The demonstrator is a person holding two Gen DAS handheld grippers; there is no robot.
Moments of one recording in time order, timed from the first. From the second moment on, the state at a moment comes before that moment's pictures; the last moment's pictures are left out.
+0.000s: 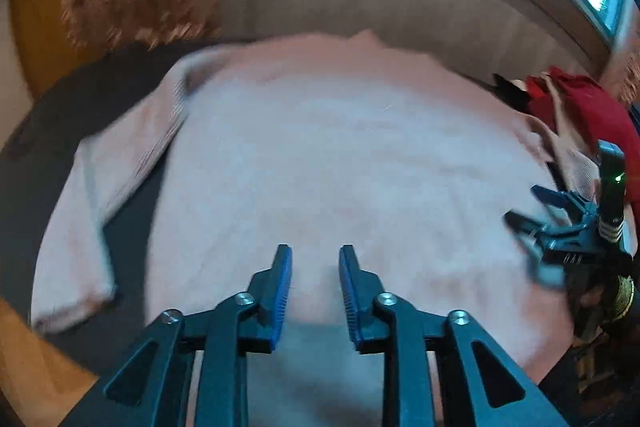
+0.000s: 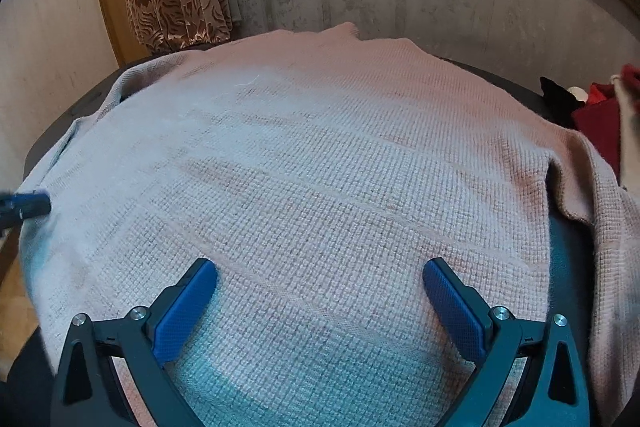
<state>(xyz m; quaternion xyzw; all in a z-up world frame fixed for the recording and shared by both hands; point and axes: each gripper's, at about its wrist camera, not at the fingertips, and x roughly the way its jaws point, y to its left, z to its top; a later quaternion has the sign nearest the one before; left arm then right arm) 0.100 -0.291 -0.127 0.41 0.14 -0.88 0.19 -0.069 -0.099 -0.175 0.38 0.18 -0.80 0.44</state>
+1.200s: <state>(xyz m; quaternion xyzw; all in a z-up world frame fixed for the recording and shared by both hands) 0.077 -0.276 -0.158 0.39 0.19 -0.89 0.17 -0.140 0.056 -0.194 0.44 0.12 -0.85 0.26</state>
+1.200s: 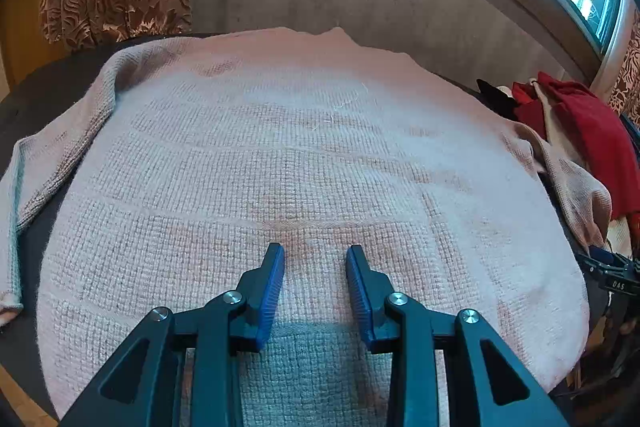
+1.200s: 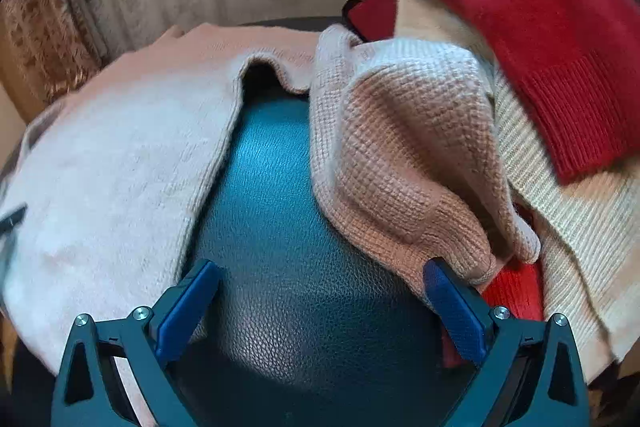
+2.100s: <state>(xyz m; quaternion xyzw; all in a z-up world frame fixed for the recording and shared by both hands) 0.075 -0.274 -0.148 0.39 0.20 -0.88 0.16 -0.179 0.065 -0.169 0.49 0.09 -0.82 0.27</state>
